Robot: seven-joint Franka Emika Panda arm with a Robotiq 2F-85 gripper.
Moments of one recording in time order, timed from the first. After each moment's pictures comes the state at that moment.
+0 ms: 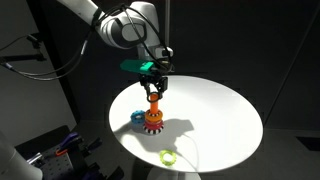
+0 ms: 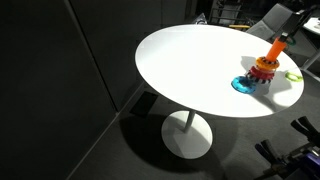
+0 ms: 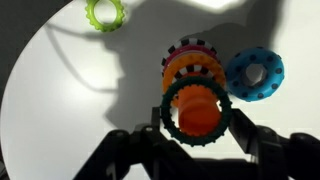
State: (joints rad) arm -0.10 0.02 -0.09 -2.31 -0.08 2.37 -0.27
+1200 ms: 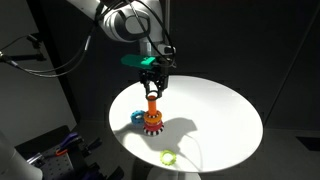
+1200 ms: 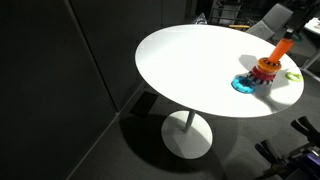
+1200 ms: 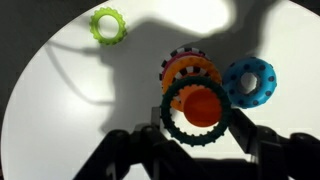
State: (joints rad) arm -0.10 0.03 -0.10 -2.24 -0.08 2.24 -0.27
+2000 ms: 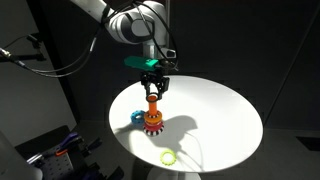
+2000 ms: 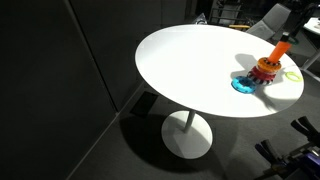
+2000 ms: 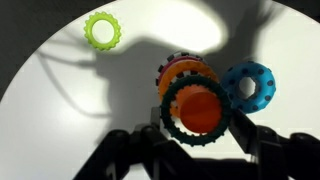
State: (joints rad) arm -0.10 0.09 -0.10 -2.19 -0.07 2.19 -0.27
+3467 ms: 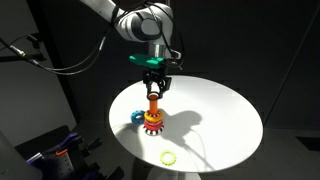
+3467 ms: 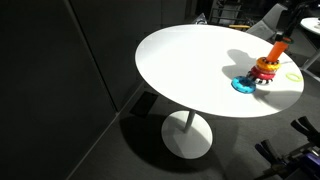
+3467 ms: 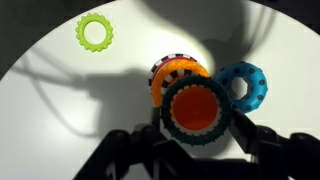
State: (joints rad) arm -0.10 0.18 -0.08 -2.05 -0.05 2.06 -0.26
